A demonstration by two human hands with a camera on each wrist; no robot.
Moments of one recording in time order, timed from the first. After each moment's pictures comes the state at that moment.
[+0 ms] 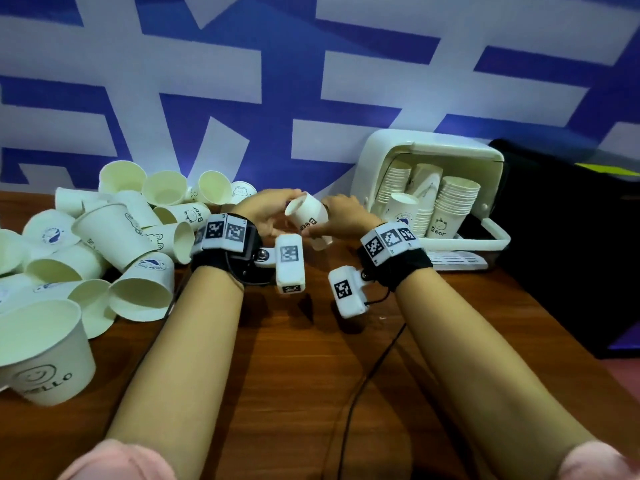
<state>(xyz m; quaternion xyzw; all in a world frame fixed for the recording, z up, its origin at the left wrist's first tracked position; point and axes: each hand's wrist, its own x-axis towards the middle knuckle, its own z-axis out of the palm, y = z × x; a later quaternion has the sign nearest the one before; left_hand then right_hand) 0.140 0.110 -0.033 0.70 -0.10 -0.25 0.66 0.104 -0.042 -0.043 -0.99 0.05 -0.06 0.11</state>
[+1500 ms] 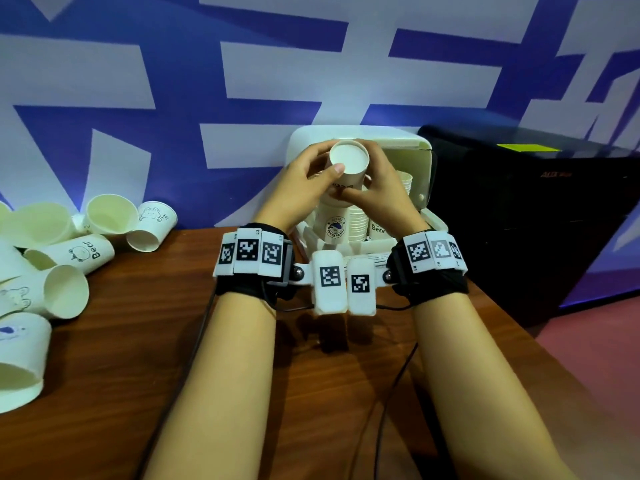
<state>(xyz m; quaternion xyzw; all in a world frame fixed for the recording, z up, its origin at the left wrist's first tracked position) 0.104 -0.042 -0.011 0.63 -0.42 -0.05 0.65 0.034 -0.177 -0.020 -0.81 -0.02 -0.38 0.44</state>
